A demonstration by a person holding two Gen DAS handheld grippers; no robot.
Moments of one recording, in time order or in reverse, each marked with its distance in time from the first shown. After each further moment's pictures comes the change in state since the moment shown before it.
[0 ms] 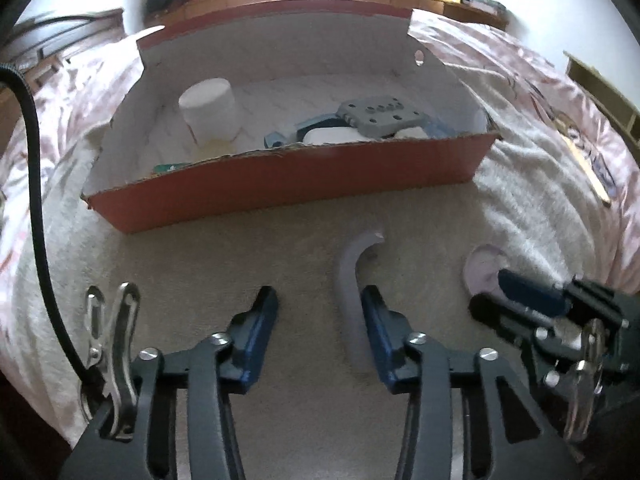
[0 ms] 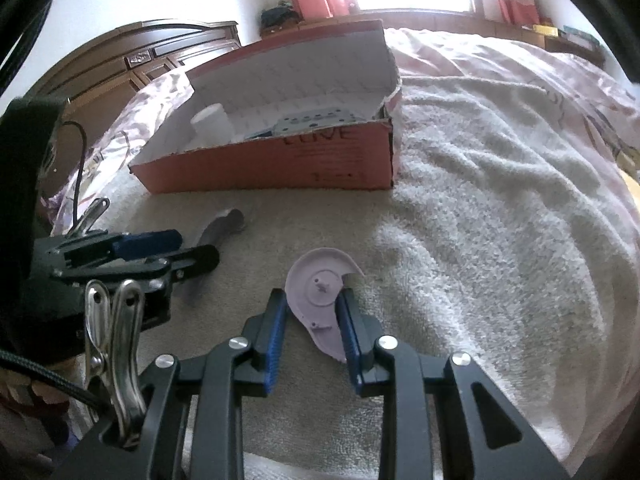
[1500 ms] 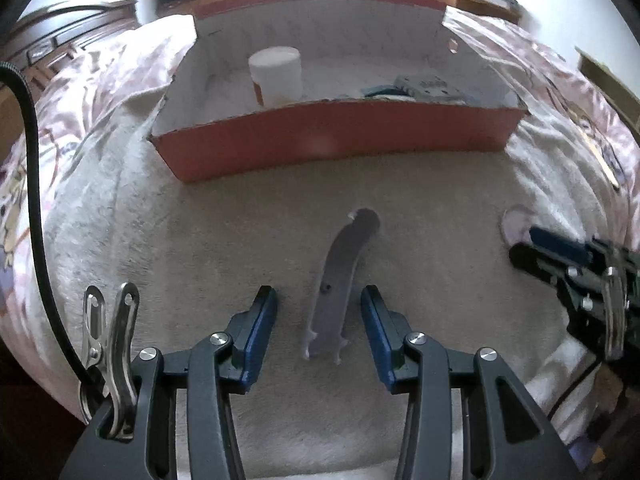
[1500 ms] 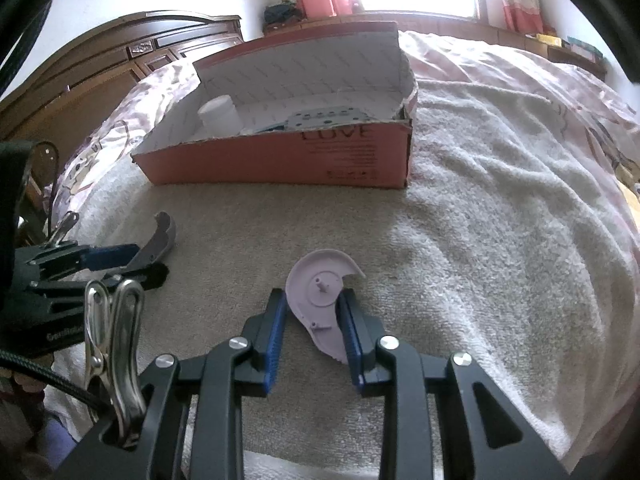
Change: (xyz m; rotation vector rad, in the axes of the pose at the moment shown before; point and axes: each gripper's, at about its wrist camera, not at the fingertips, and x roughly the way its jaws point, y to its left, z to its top) left arm -0.010 0.040 -0.026 -0.040 0.030 0.038; right arm 0.002 0.015 -0.003 -0.044 0.007 -0.037
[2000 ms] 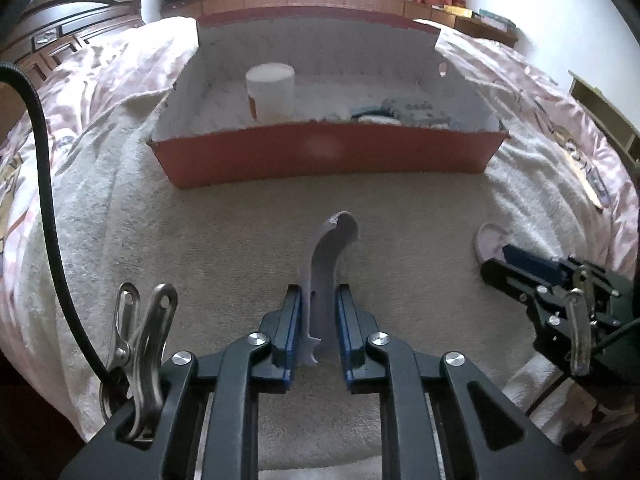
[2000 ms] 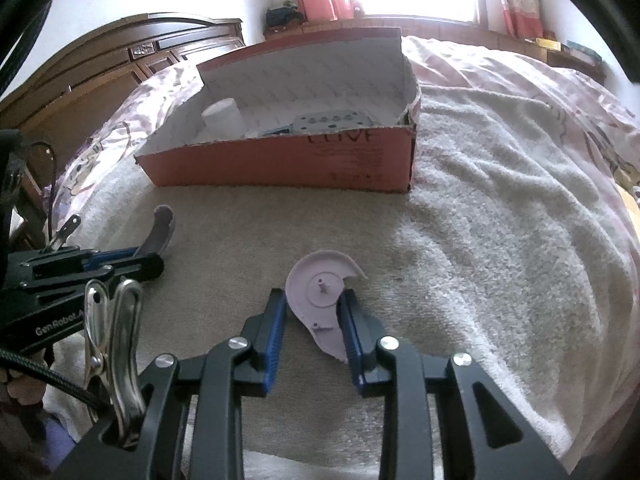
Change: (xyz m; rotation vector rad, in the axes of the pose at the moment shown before) left arm -0.015 0.000 -0.003 -0.041 -0.054 -0.067; right arm -0.003 0.004 0.000 0.003 -0.017 0.008
